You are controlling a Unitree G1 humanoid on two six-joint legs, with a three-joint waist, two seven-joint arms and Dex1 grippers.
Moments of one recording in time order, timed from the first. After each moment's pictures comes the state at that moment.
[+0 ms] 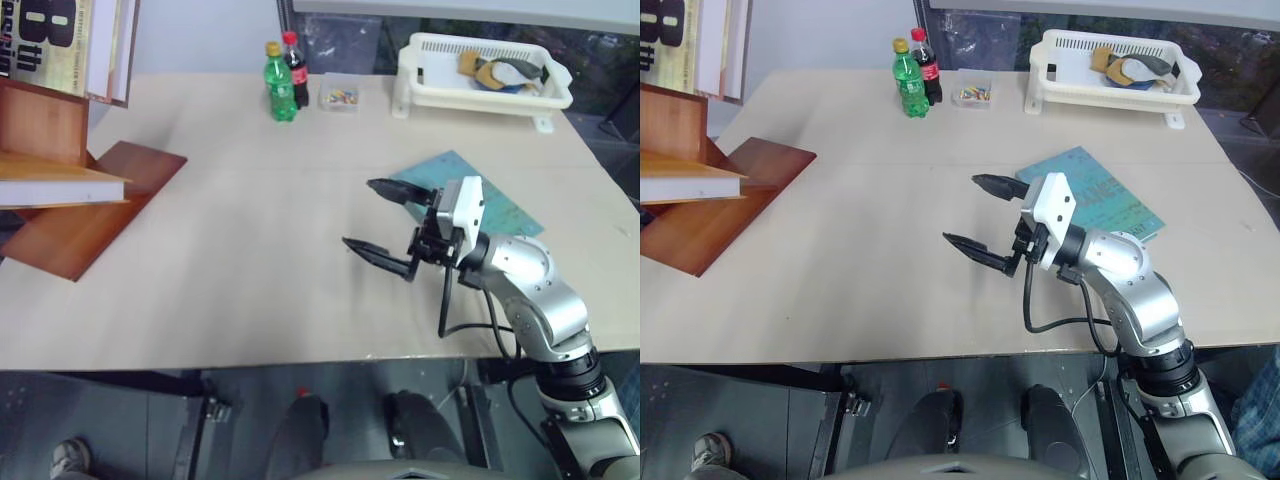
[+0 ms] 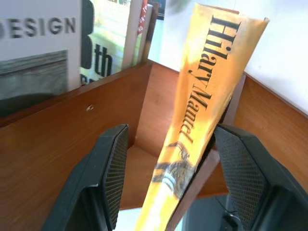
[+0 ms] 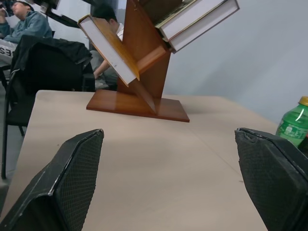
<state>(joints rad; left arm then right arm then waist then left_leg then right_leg) -0.24 1.52 0.61 1.20 -0.28 -1.24 -1.22 -0.45 -0.37 0.17 -0.37 0.44 0.28 0.81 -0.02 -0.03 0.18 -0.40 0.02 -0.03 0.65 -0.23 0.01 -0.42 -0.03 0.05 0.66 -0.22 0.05</state>
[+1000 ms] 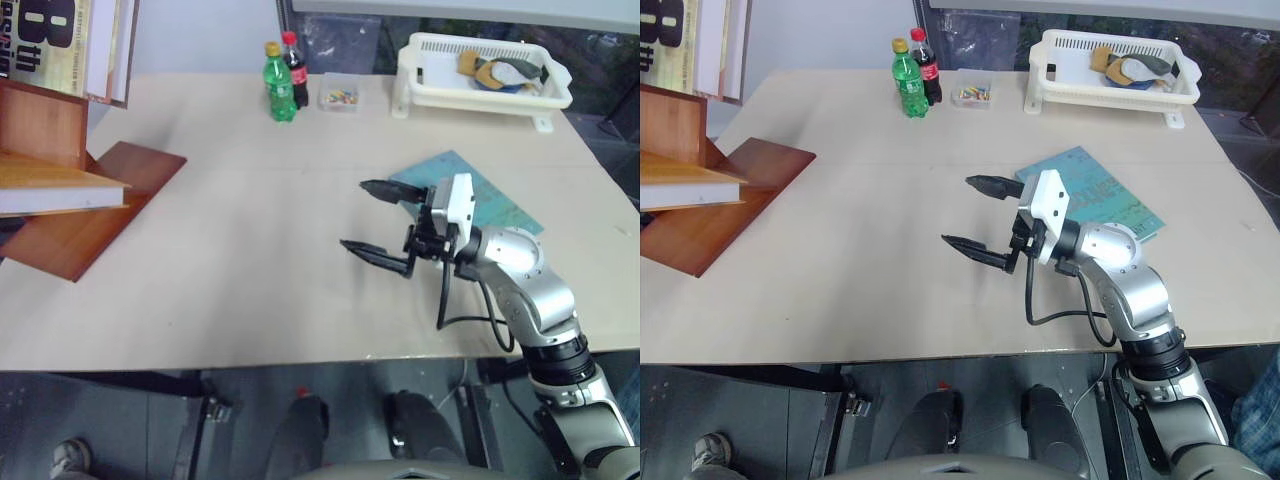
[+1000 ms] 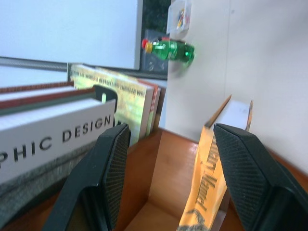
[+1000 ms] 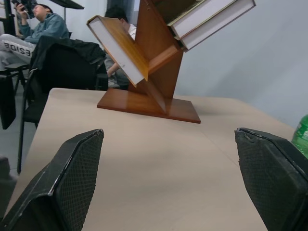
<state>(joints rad) 0.08 1.36 0.97 0.61 -0.59 -0.94 -1.51 -0.49 -0.35 0.17 -0.25 0.44 0.22 0.89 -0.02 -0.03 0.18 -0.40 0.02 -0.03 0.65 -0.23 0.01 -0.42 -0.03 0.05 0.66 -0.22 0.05</state>
